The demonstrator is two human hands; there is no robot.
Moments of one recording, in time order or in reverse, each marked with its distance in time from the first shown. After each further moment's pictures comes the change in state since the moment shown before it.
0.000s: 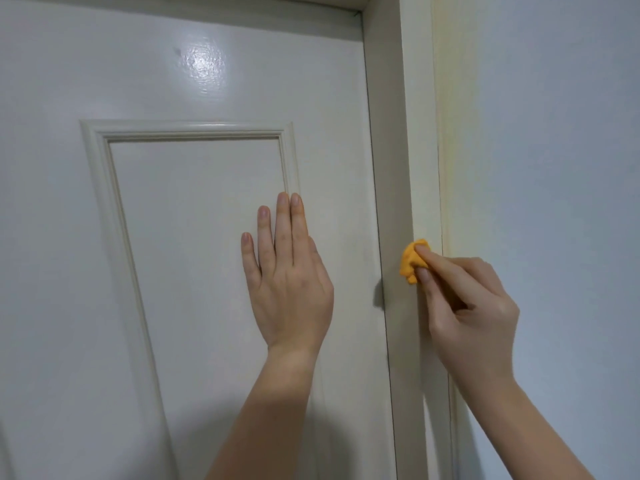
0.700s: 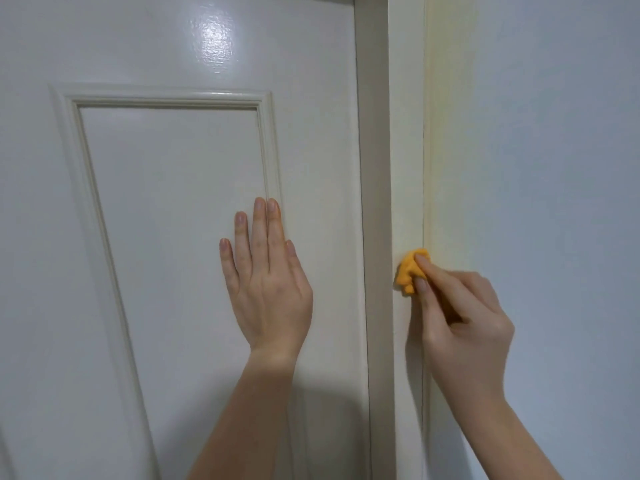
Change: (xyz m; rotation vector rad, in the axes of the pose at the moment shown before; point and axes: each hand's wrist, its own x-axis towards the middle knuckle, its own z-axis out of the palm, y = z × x) left_hand -0.035 0.007 0.002 0.025 0.021 -0.093; right_hand -0.023 0.025 -0.022 0.068 -0.041 0.073
